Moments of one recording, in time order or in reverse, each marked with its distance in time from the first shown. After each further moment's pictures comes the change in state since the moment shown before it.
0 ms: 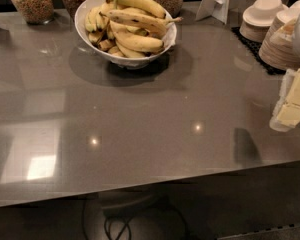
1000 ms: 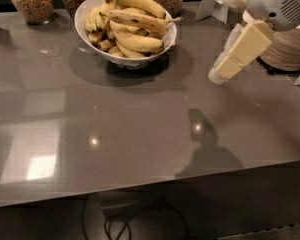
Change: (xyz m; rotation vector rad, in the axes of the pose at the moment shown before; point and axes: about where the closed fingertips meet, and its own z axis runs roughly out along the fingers) arm -0.110 -0.049 -0.009 0.058 -0.410 0.001
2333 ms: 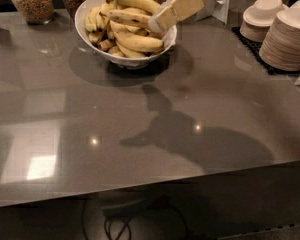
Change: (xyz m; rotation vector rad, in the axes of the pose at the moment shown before) arm -0.118 -0.063 0.047 0.003 -0.463 0.000
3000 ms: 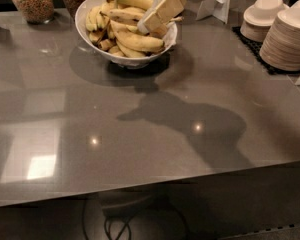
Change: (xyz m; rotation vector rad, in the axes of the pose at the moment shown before) arm 0.012 -0.035 0.053 -0.020 -0.018 -0.128
